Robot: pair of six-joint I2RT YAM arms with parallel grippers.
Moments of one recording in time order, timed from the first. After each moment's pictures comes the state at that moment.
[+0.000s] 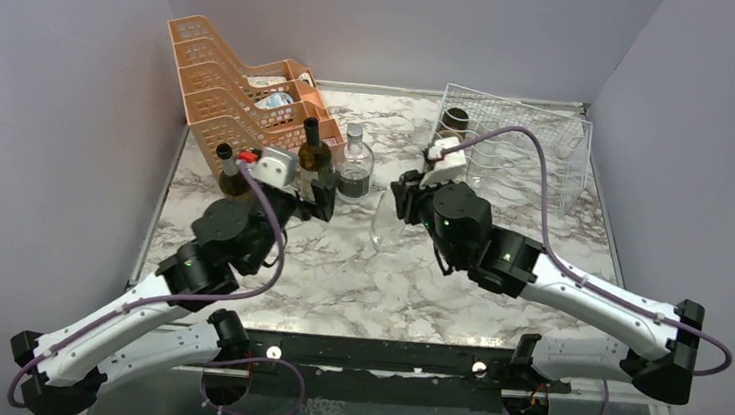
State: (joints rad) left arm -0.95 0.67 0.90 -0.09 -0.60 0.04; right arm 1.10 1.22 1.12 -0.11 0.62 0.22
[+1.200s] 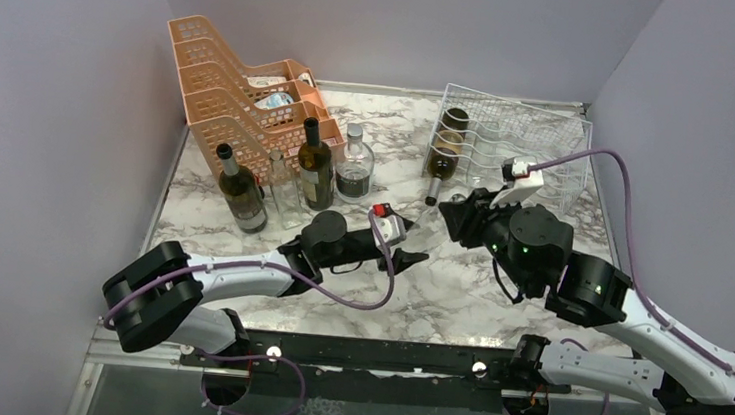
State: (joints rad) left arm -0.95 1.33 0.55 0.78 0.33 0.07; right arm 1.10 0.87 1.11 -0.53 0.62 0.45
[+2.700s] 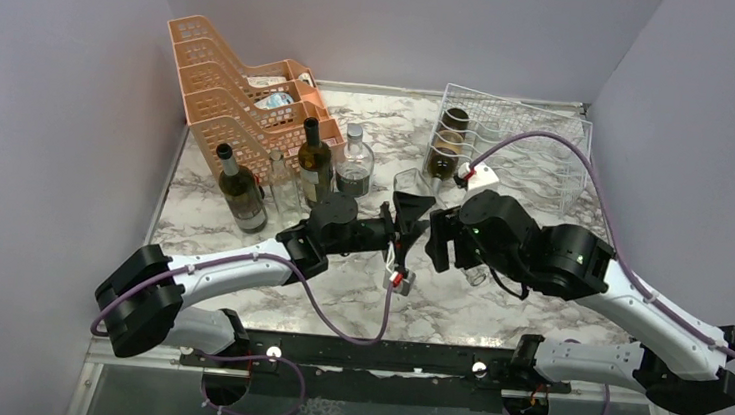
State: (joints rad) left arm -0.96 1.29 0.72 0.51 0.42 1.35; right arm 1.10 1.07 1.37 -1.07 0.42 0.51
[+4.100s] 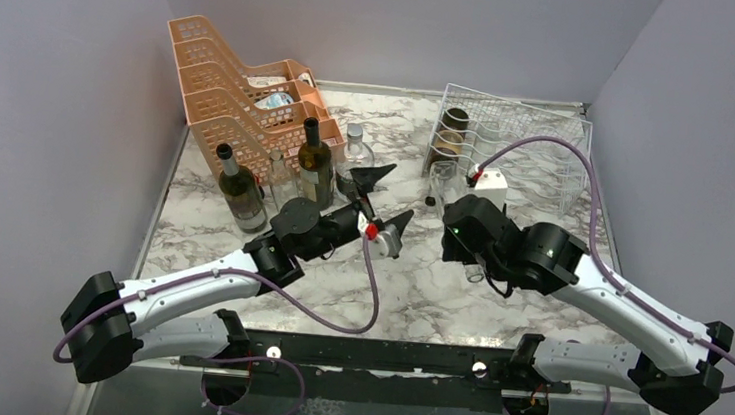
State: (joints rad) left arm -0.96 1.08 0.68 0.54 0.16 0.84; right arm 1.06 1.09 1.25 -1.10 0.62 0.70
